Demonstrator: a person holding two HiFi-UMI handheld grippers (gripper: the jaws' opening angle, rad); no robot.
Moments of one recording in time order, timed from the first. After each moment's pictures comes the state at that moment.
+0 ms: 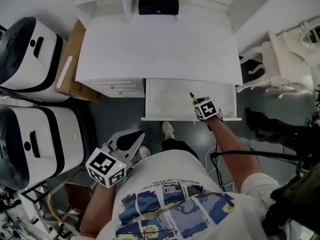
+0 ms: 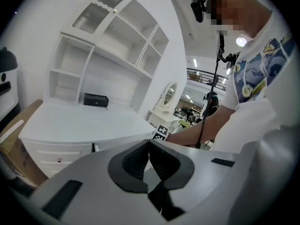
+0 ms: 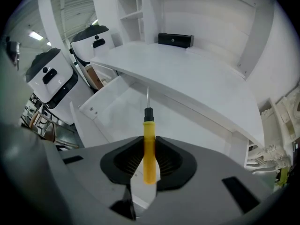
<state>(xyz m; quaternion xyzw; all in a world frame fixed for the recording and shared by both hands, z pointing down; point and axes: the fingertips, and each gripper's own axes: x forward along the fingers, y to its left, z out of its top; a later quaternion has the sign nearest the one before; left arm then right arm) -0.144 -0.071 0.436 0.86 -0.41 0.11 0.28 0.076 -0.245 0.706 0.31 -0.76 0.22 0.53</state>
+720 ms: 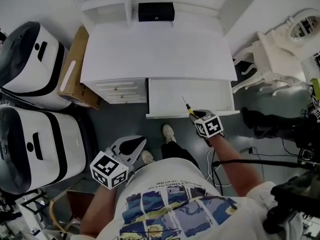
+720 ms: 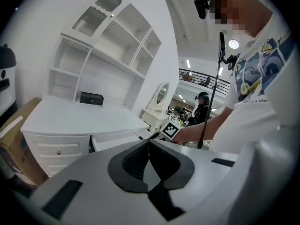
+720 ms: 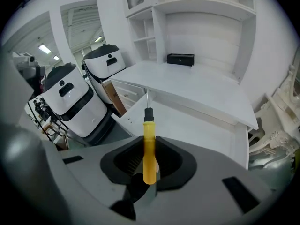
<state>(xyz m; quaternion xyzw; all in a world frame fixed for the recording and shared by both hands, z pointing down) -0.159 -0.005 0.435 0.88 -0.37 0.10 0.27 0.037 -0.136 0.619 0.32 -0.81 0.24 0.44</state>
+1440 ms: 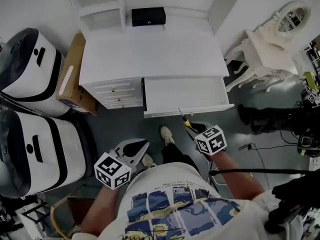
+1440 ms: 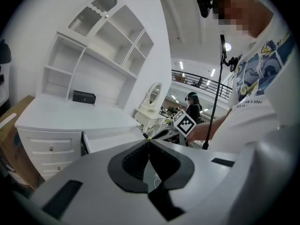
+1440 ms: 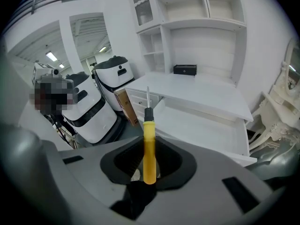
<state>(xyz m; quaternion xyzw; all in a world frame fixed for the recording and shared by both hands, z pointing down) -0.144 0.038 0.439 0.90 -0.33 0.09 0.26 0.023 -0.038 0.553 0.32 -0.83 0.24 0.39</state>
